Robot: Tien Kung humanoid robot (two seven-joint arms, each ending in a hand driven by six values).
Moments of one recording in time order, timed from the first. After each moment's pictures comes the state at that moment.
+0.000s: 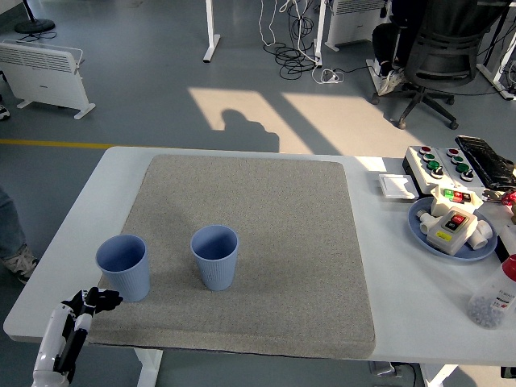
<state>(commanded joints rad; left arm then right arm) 0.23 0.30 -1.10 -1.56 1.14 0.43 -0.47 0.24 -0.20 0.55 0.23 -0.78 -0.16 -0.17</state>
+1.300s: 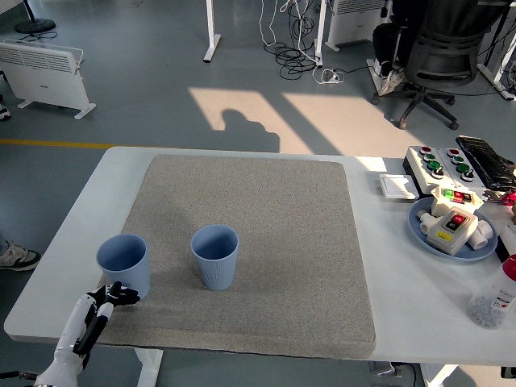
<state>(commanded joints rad) 0.06 0.35 -1.02 -1.36 1.05 0.38 -0.45 0.21 -0.19 0.56 0.24 -0.81 -0.15 -0.18</state>
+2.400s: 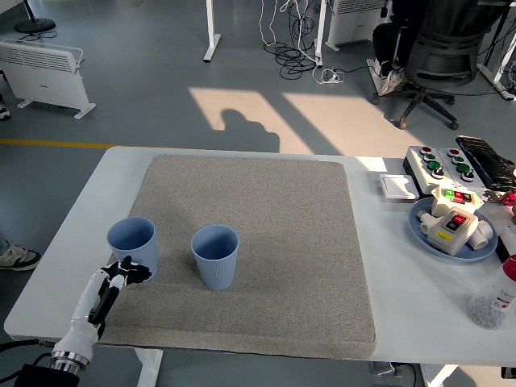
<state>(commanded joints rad) -0.16 0.37 -0.87 -1.21 0.84 0.37 -0.52 0.23 -0.19 0.56 0.23 -0.80 -0.15 -0.18</state>
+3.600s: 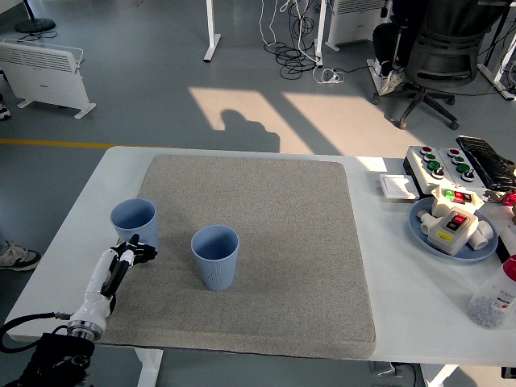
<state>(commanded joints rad) -0.39 0.33 -0.70 -0.97 0.61 0.36 -0.56 0.22 -0.19 0.57 0.24 -0.83 -0.14 -0.19</state>
